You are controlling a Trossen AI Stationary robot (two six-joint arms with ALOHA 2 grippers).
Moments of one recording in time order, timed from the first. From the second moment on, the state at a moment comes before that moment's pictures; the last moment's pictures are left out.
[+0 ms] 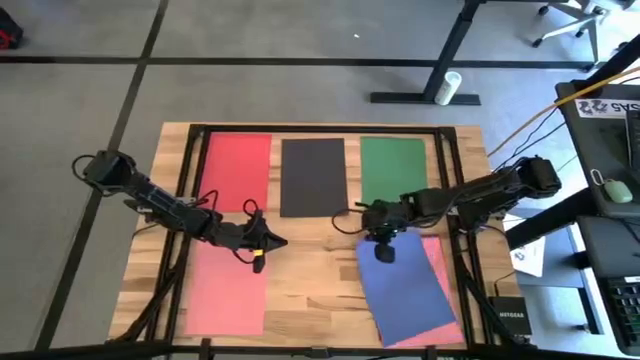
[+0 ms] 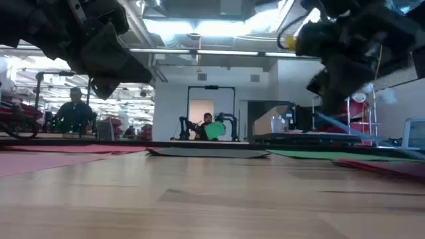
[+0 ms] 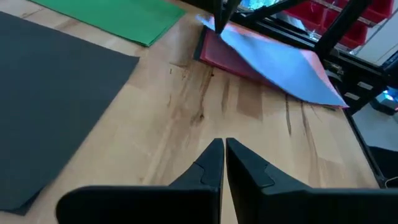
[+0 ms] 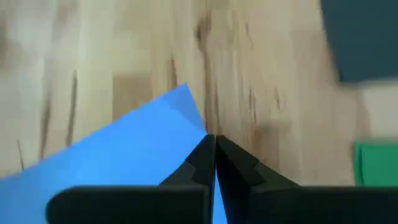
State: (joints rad) left arm -0.42 1.31 0.41 0.50 -0.43 -0.52; right arm 0.15 1.38 0.79 -0.38 -0.10 0.28
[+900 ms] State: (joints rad) left arm -0.35 1.95 1.01 0.49 -0.37 -0.15; right arm 0.08 1.29 1.03 -0.83 0.07 0.18
